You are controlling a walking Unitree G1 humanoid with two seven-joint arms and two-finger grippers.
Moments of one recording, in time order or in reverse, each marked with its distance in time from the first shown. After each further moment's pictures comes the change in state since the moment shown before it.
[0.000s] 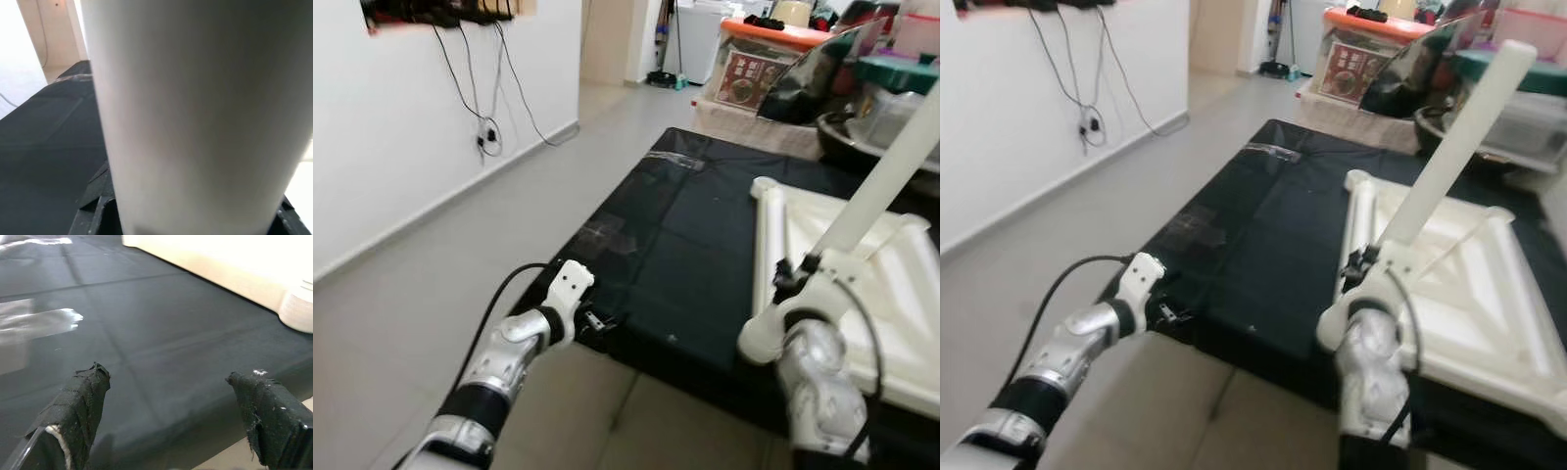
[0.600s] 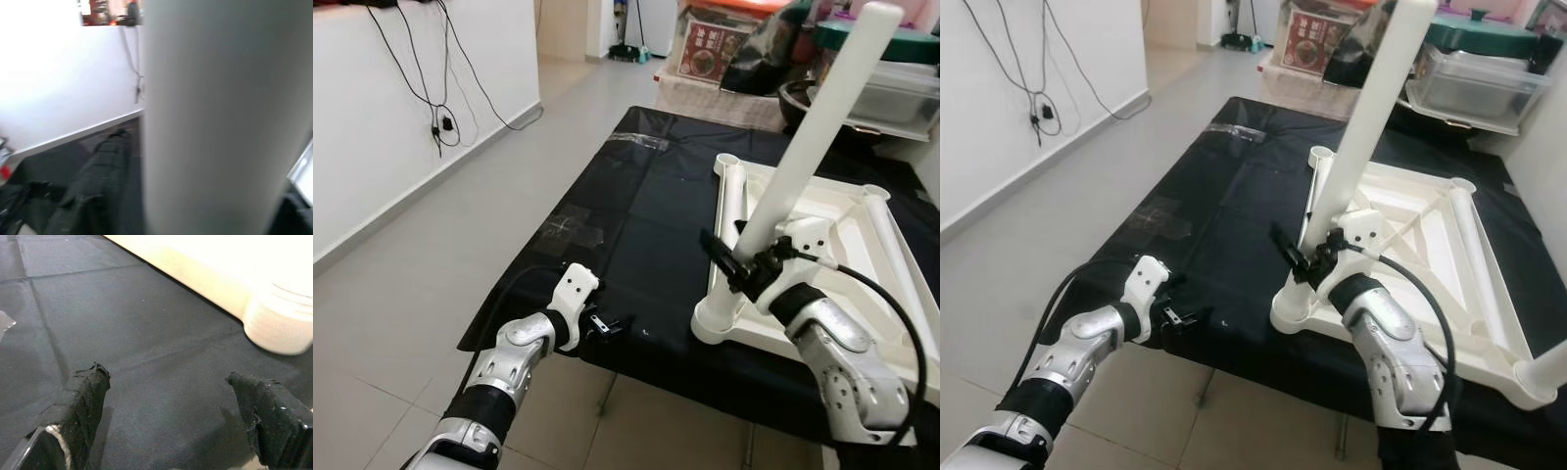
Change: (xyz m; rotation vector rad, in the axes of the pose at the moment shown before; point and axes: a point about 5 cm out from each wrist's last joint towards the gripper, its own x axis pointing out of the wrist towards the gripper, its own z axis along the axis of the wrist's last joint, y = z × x) left arm 0.004 -0.004 -0.002 -0.009 0.003 -0.010; right arm -0.001 0.023 0.041 -0.127 -0.090 0.904
